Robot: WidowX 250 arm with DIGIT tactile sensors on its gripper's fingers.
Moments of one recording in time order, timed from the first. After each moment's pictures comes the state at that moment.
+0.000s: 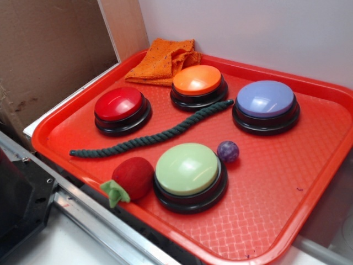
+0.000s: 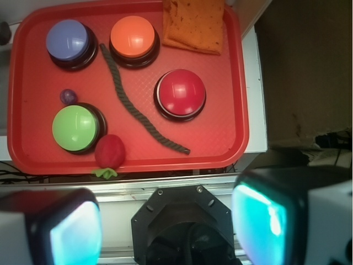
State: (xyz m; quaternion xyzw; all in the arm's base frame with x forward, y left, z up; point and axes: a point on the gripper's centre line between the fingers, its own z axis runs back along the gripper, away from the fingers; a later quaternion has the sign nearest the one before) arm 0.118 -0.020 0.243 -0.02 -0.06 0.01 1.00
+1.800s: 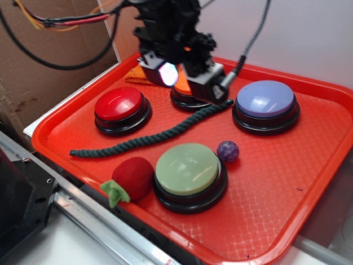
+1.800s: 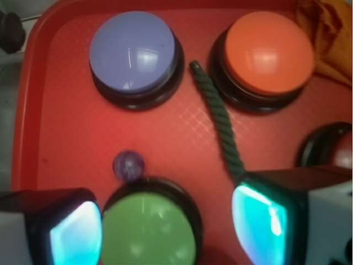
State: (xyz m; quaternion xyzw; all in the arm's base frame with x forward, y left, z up) arm 0.234 -0.139 0.098 -0.07 -0.08 -0.01 0.99
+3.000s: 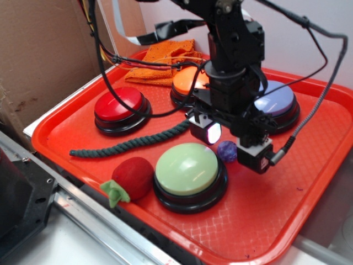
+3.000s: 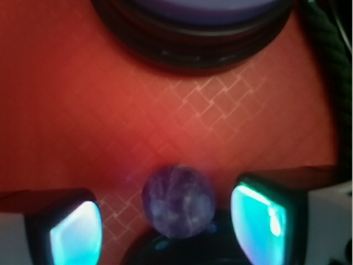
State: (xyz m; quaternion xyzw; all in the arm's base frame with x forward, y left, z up) arm 0.239 -0.179 0.021 -0.01 0.01 -0.02 1.00
